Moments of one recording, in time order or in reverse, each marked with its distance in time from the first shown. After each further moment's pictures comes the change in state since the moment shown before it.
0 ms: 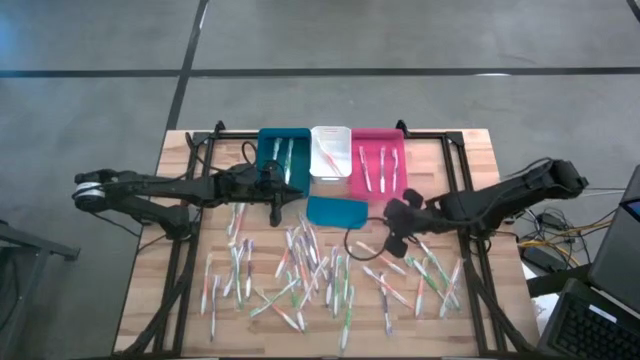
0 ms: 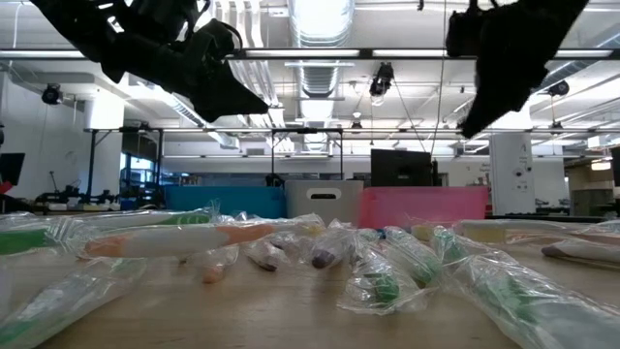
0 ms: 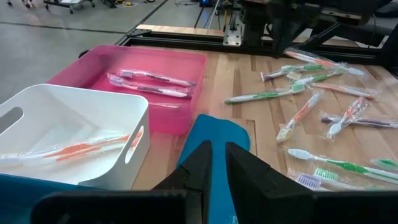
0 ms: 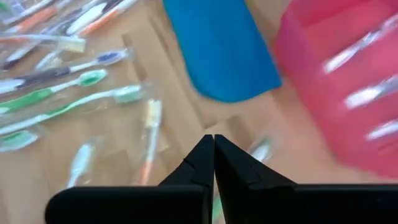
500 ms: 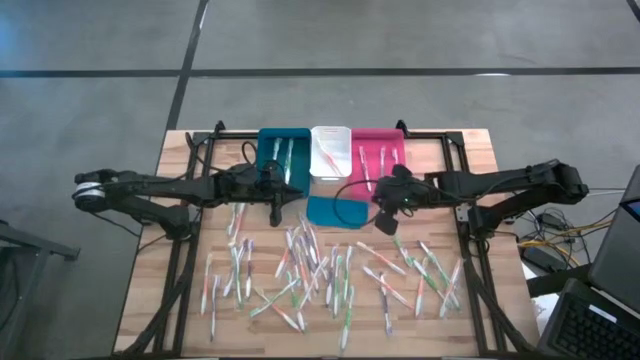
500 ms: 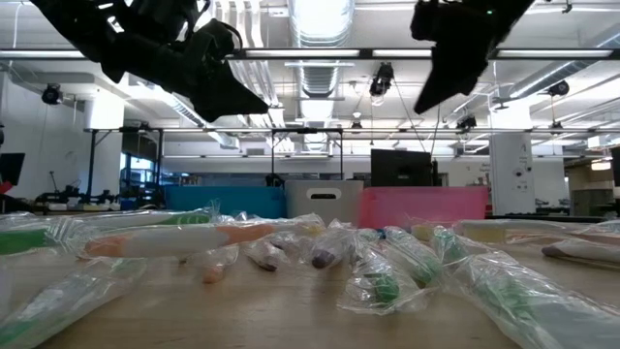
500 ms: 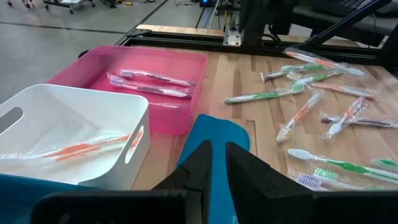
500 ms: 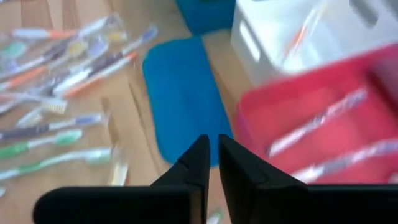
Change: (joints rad) left arm 0.000 0.000 0.000 0.000 0.000 0.000; right arm -0.233 0.004 0.109 0.072 -0.063 -0.346
